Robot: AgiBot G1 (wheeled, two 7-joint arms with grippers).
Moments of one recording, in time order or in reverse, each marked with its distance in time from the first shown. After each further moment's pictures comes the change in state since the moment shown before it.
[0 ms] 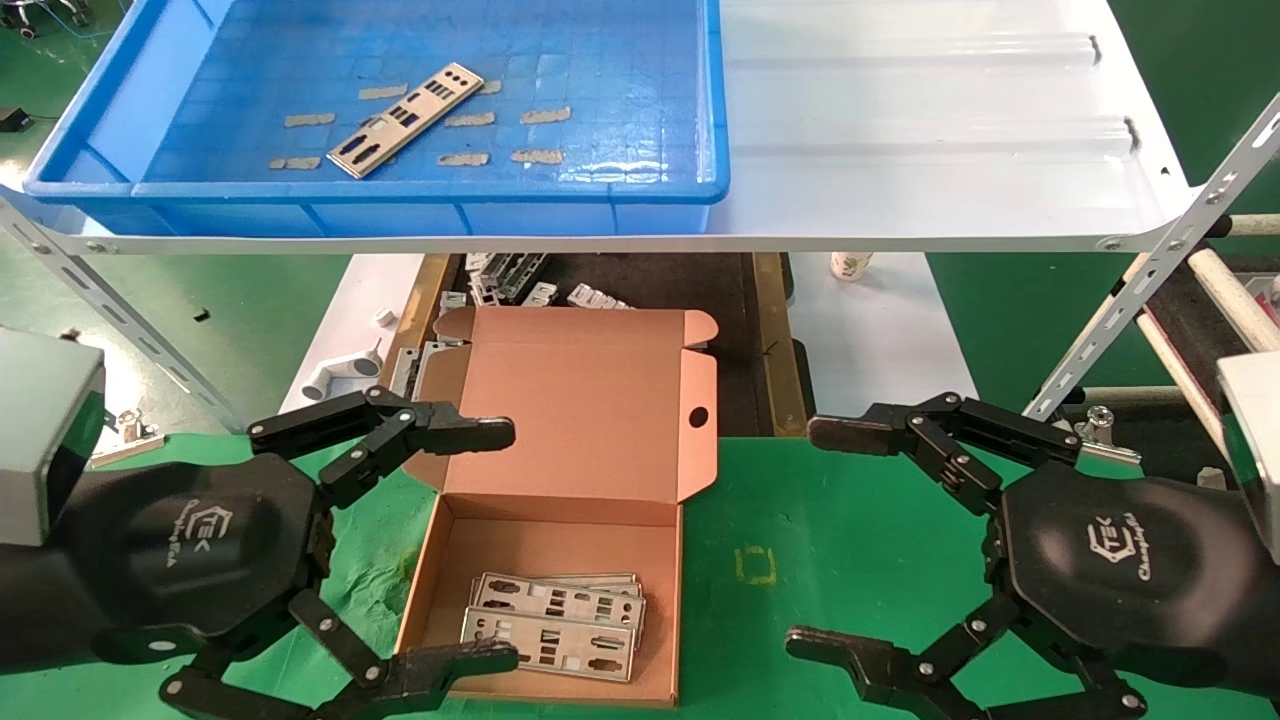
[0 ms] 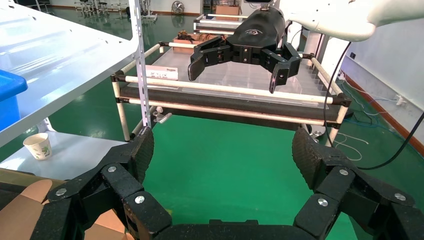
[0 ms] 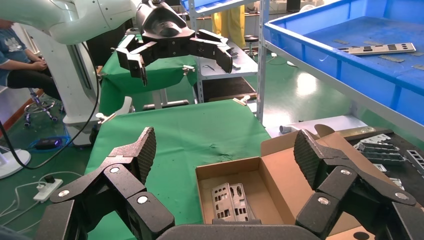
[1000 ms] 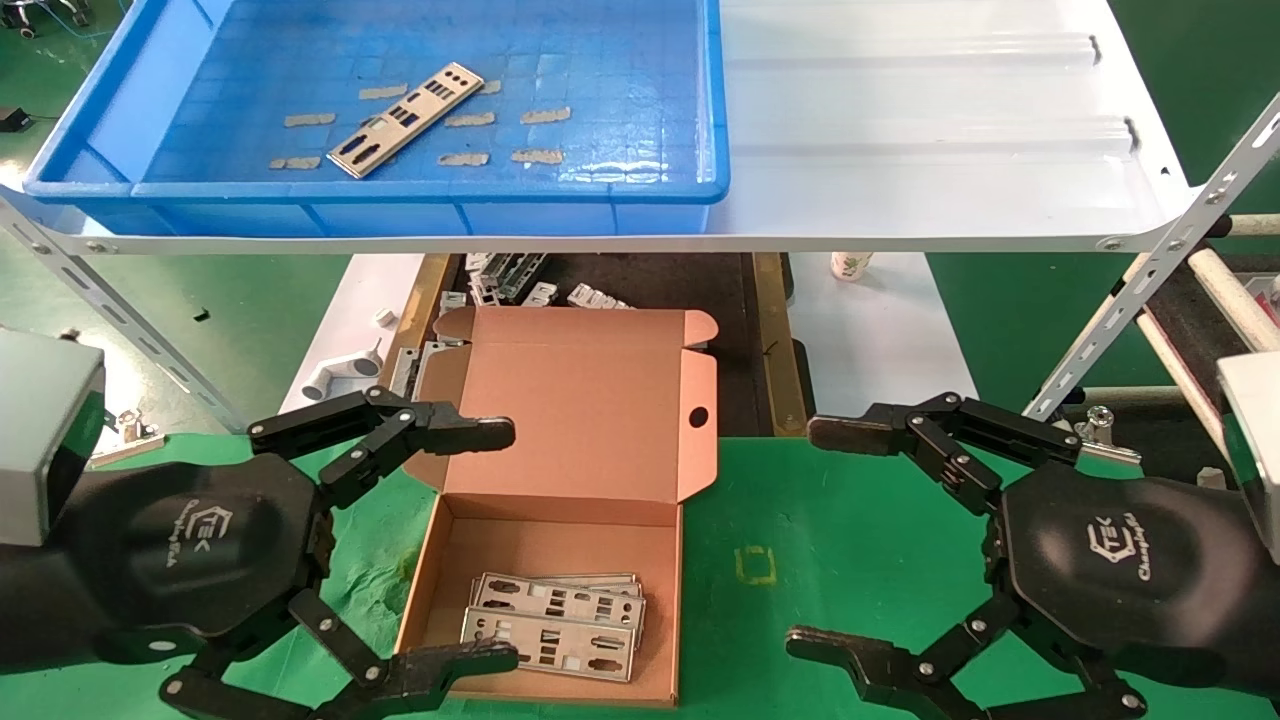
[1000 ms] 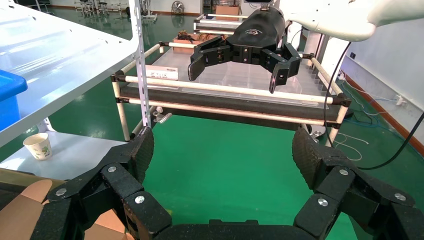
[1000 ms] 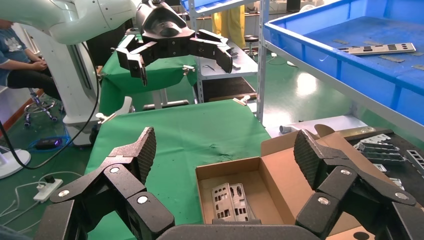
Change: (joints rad) left arm 0.000 0.000 0.000 0.000 0.000 0.000 0.000; right arm 0.000 0.000 0.000 0.000 0.000 0.000 0.000
